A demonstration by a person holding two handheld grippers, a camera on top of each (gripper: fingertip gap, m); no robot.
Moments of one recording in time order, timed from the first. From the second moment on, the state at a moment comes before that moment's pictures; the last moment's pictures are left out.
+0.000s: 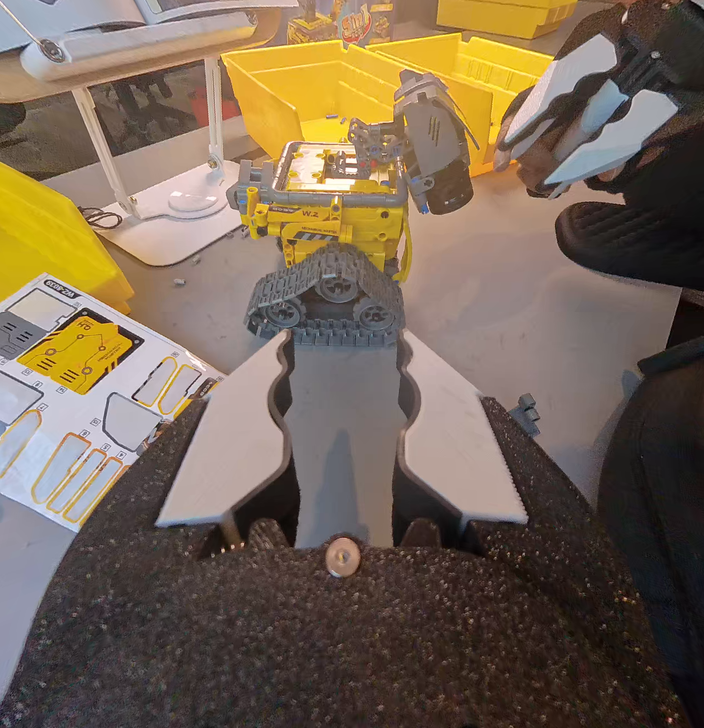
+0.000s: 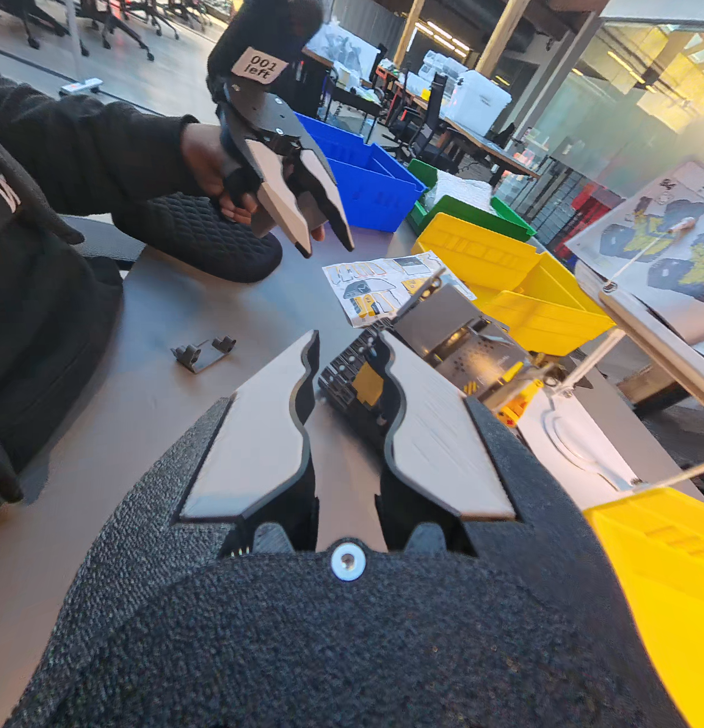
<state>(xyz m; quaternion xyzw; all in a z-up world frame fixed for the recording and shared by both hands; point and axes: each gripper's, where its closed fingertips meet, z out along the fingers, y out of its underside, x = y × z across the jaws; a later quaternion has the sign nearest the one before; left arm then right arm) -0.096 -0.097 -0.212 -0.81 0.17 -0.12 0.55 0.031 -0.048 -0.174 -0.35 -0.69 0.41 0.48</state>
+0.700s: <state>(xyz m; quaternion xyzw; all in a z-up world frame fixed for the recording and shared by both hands) -0.018 -0.142 -0.305 -0.83 0.42 -0.12 0.34 0.058 -0.036 -0.251 -0.43 -0.73 0.37 0.38</state>
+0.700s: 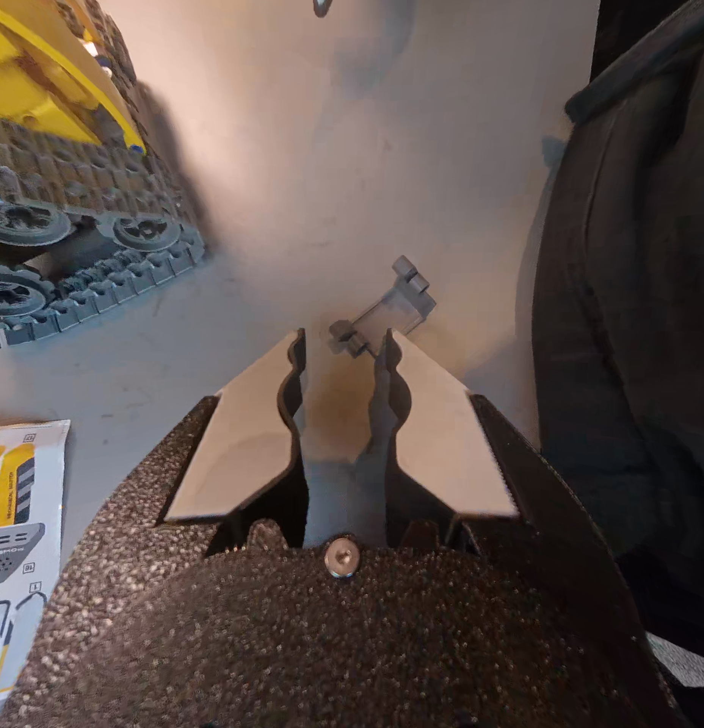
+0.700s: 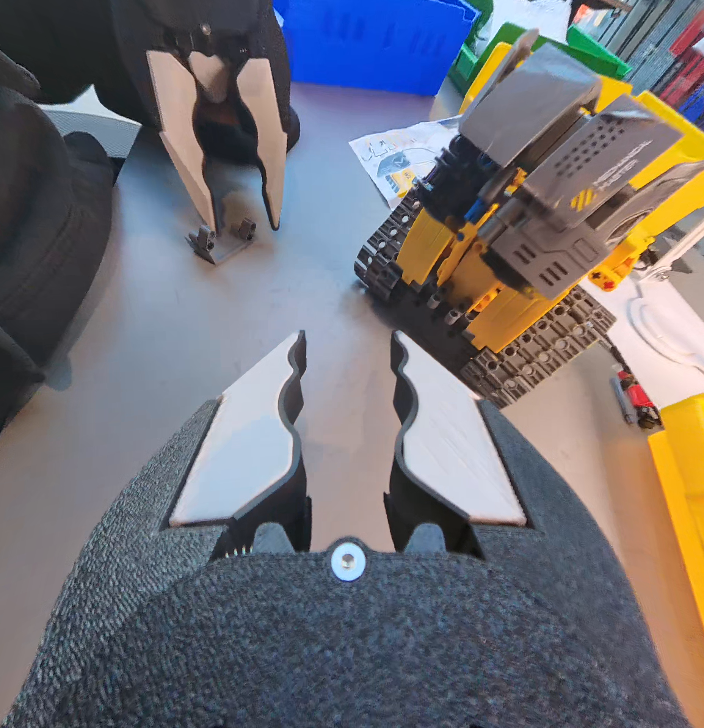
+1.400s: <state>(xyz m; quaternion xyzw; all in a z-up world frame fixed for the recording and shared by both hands) 0.017 -0.109 -0.148 -0.60 0.35 -0.25 0.67 0.037 -0.129 -0.179 -0.36 -0.64 0.62 0.29</state>
